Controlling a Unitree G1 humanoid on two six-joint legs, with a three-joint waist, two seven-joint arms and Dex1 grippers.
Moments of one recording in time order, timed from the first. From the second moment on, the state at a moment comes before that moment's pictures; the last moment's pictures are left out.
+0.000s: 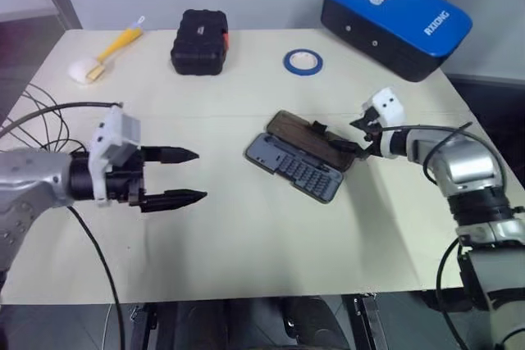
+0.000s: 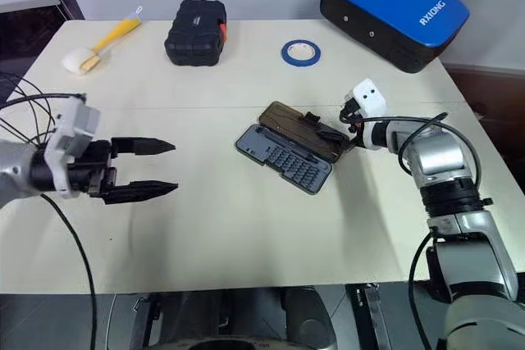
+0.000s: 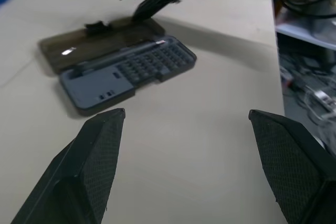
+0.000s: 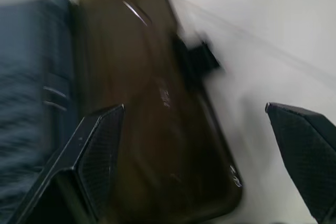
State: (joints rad) left arm -0.31 1.05 0.19 -0.40 -0.84 0.71 -1.14; right arm -0.77 -0.69 0.17 0.48 0.26 0.55 0.77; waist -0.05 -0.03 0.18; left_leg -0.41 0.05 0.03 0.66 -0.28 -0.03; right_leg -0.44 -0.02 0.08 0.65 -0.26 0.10
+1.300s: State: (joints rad) left arm 0.23 1.05 0.31 -0.53 -0.75 0.65 -1.29; right arm -0.68 -0.43 0.39 0.22 -0.01 0.11 1.12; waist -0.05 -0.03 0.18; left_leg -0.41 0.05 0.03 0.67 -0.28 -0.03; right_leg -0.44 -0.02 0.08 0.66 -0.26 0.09
